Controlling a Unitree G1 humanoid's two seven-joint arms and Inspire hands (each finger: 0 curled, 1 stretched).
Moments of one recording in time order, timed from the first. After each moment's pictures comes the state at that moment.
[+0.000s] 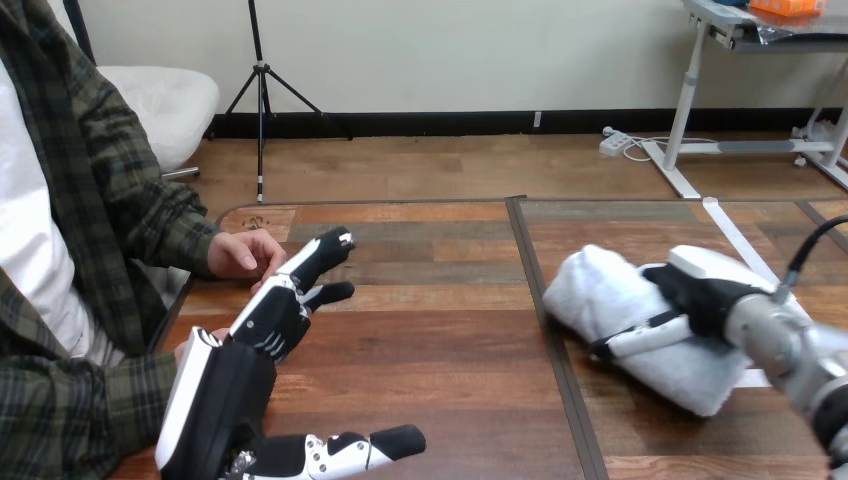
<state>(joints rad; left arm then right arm) 0.33 0.12 -0.03 0.07 -0.07 -0.92 -0.25 -0.79 -0.51 0.39 1.34 -0.61 -0.29 0.09</state>
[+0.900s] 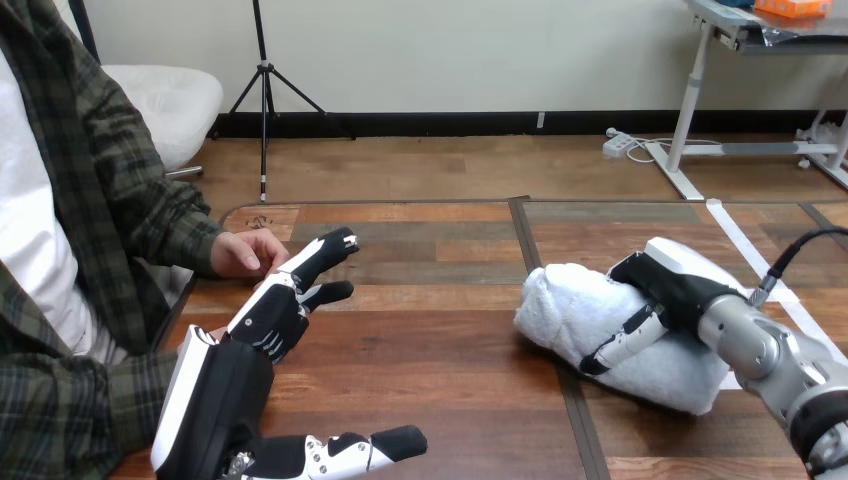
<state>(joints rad) 0.38 0.13 -0.04 -0.02 -0.06 -0.85 -0.24 -0.77 -0.46 0.34 1.33 -0.51 -0.34 0.07</state>
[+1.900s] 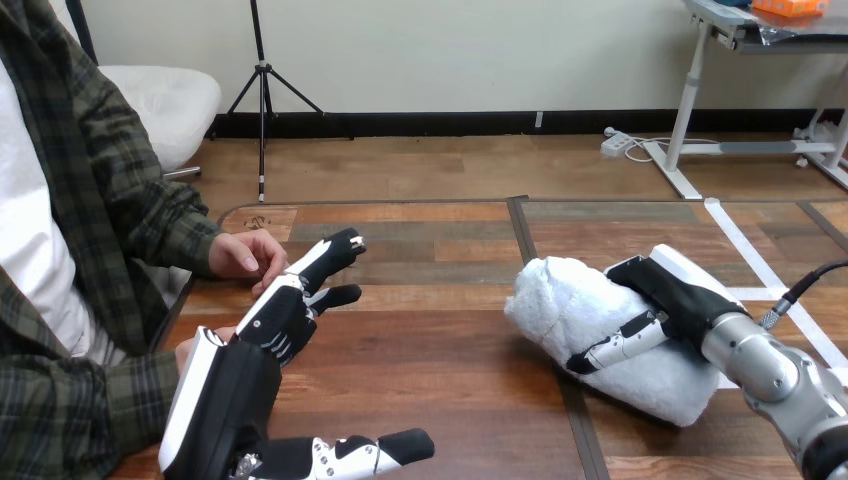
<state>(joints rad) 0.38 0.13 -0.05 -0.04 -0.05 -0.83 -0.24 -0.68 -0.47 0.25 1.27 -0.38 -0.45 0.10</state>
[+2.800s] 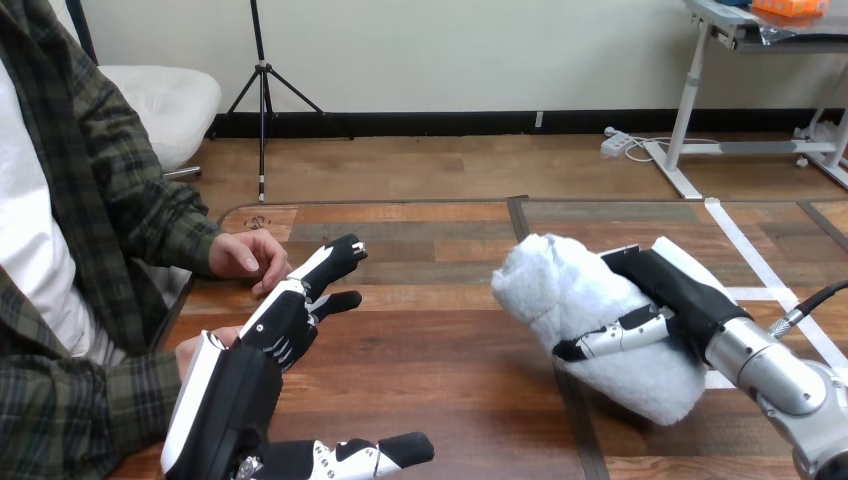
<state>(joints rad) 0.39 0.13 -0.05 -0.04 -0.05 -0.82 -0.24 -0.60 -0.47 0.13 1.21 -0.20 -0.61 0.27</state>
